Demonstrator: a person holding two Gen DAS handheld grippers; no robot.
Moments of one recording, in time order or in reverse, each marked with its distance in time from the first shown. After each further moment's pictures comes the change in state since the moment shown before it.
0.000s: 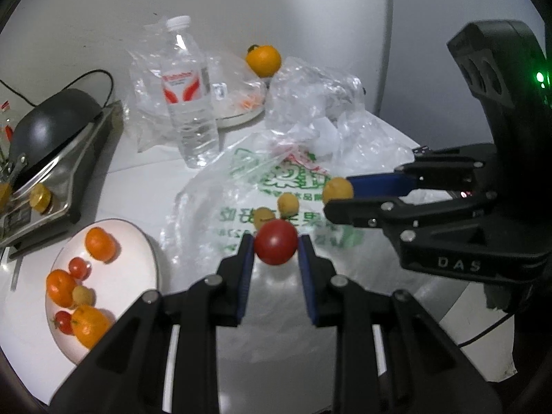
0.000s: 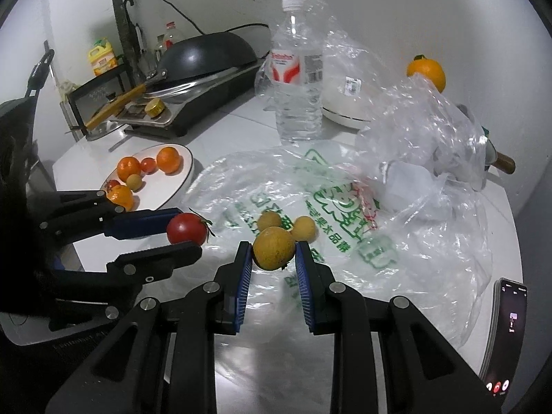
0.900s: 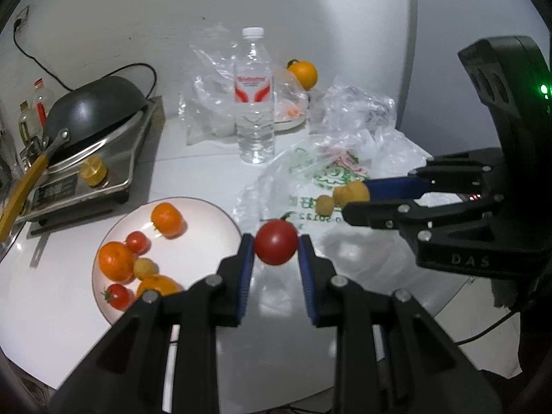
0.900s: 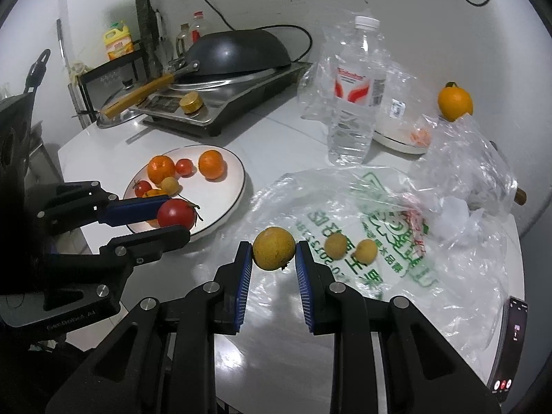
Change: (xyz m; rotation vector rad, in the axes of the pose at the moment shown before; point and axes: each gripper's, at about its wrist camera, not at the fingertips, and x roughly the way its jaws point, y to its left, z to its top) left arm -0.048 0.070 -0.032 -0.070 -0.061 0.036; right arm 0.010 0.077 0.023 -0.079 0.010 -0.014
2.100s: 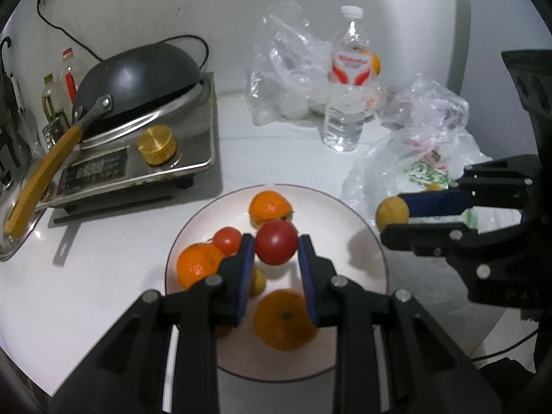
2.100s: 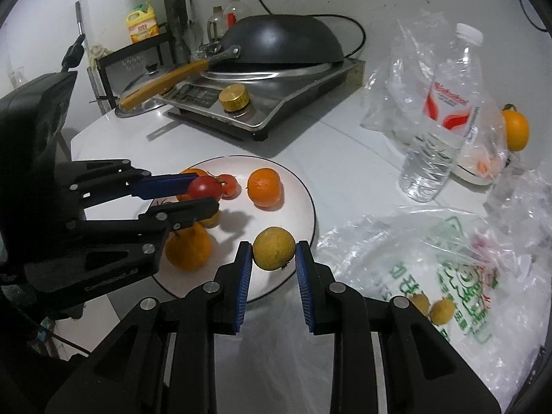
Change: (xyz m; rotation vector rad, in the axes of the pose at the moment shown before) left arm 0.037 0.105 -0.002 -0.052 0.061 0.100; right arm 0.070 0.055 0.045 -0.069 0.041 0.096
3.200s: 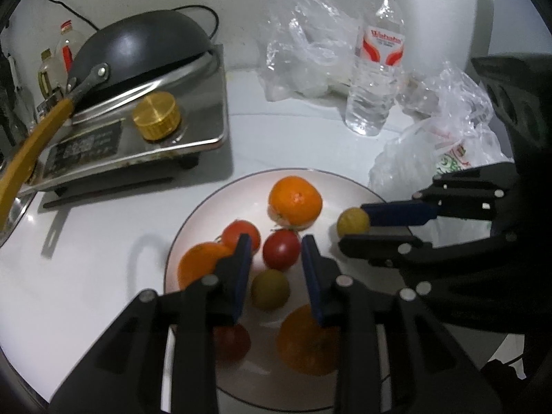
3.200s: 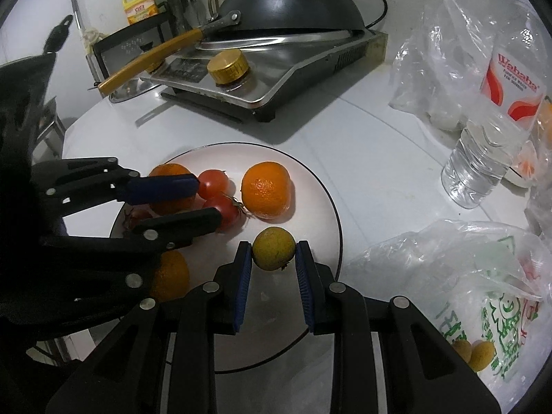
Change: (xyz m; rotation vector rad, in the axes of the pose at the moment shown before) left arm 0.031 0.018 0.003 -0.047 0.079 0.014; right arm 0.070 -0.007 0.015 -0.002 0.085 0.054
